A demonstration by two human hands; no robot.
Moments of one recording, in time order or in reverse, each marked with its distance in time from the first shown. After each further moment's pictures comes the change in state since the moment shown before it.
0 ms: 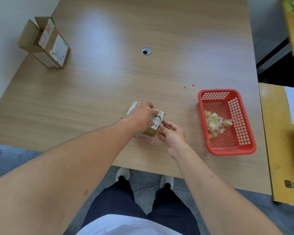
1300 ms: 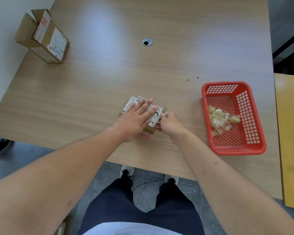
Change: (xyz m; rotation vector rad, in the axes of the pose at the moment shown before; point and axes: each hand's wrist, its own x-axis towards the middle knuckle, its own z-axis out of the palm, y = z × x) left_hand -0.018 -0.031 0.037 0.196 0.053 0.195; right_hand 0.023 -0.028 0.013 -0.566 -0.165 -0.132
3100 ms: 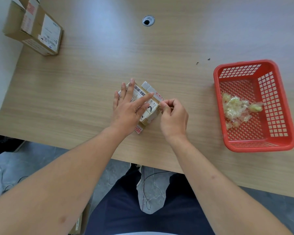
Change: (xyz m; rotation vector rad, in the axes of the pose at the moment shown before) left_hand 0.003 -0.006 0.010 -0.126 0.247 -0.341; right_hand 0.008 0.027 0.015 -0.033 0.359 -0.334
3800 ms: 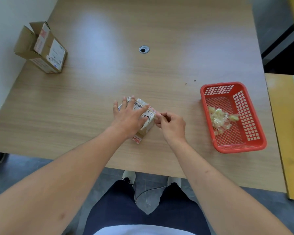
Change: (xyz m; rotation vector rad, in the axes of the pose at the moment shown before) left_hand 0.003 0.009 -0.042 0.291 -0.209 0.010; right_hand -0.017 -0.027 -0.006 0.109 -0.081 0.069
